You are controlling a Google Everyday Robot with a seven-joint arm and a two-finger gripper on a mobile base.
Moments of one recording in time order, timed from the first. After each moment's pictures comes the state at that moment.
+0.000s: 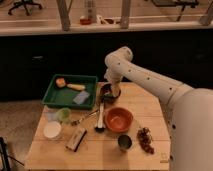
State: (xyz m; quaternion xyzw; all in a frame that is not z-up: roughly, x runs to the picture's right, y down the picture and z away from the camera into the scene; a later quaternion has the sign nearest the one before) arm 0.046 -0.014 0.853 -0.21 -0.10 -0.18 0.96
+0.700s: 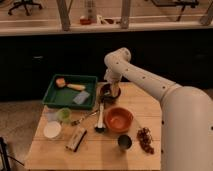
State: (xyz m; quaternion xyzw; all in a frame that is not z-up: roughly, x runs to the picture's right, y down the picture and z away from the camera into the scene) arm 0.045 -0.006 0.882 -0.24 -0.11 -0.17 0.95
